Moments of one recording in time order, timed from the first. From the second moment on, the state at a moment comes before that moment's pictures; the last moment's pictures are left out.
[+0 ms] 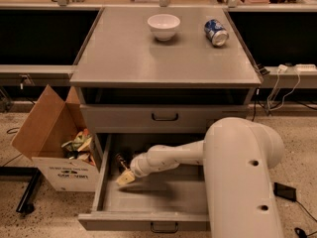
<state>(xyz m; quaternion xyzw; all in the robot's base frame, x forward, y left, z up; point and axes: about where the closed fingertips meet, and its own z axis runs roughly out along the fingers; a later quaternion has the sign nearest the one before) 0.620 0.124 0.368 -0.47 0.80 0.23 0.29</state>
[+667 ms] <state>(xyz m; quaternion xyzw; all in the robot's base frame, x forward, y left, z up) 0.620 0.121 0.368 -0.47 0.80 0.23 0.29</state>
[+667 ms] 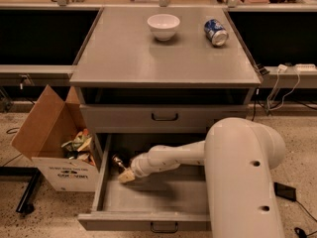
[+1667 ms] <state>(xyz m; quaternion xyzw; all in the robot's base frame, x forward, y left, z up) 0.612 0.075 0.390 -0.46 0.81 0.19 0.29</state>
